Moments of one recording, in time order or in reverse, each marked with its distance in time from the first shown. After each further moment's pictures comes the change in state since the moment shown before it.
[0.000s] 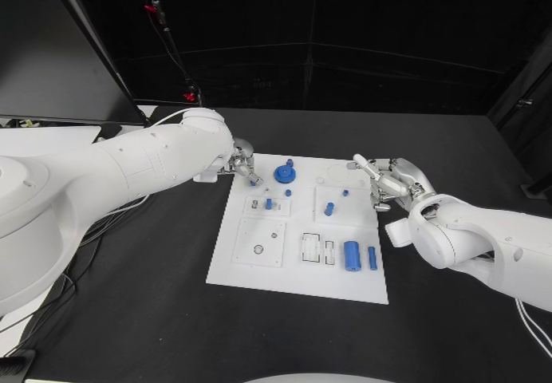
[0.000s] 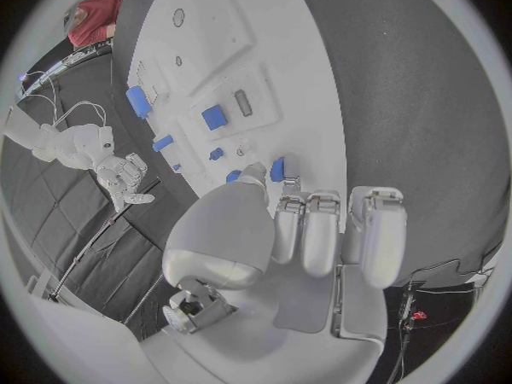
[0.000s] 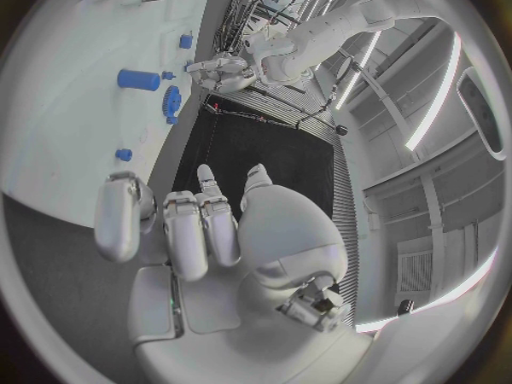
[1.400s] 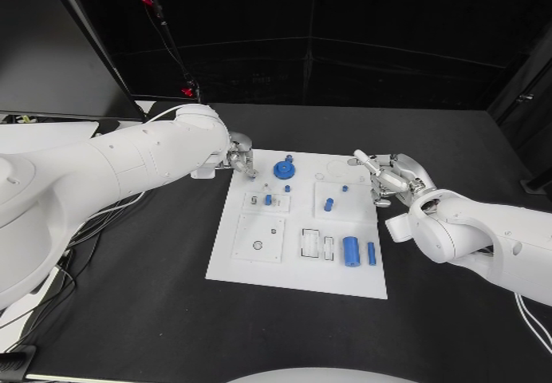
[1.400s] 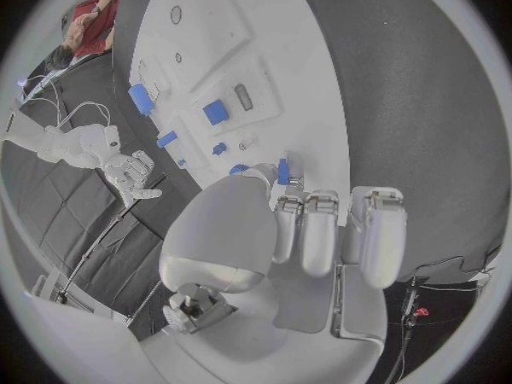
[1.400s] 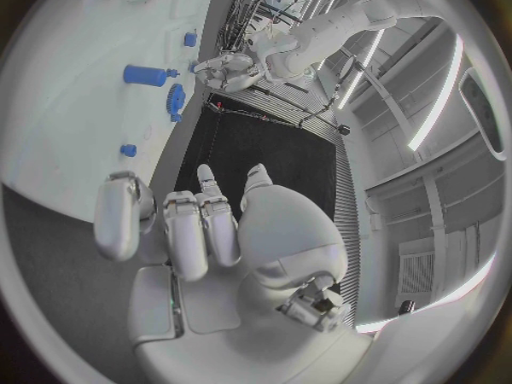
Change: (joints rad) left arm 0.000 -0.028 0.000 0.031 0.000 -0.057 0.041; left_hand 0.062 -0.048 0.364 0.021 0.007 0.008 0.000 -0.015 -0.007 0.000 0.000 0.005 0.002 0.004 -0.003 0.000 0.000 0.000 0.000 0.000 0.000 0.000; right arm 0.000 -0.001 0.000 -0.010 0.000 0.002 -0.011; right_hand 0.000 0.000 -0.003 0.003 0.004 -0.004 0.004 0.003 0.000 0.000 0.000 0.000 0.000 0.000 0.000 0.000 0.000 0.000 -0.004 0.004 -0.004 0.000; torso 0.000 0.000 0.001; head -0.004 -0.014
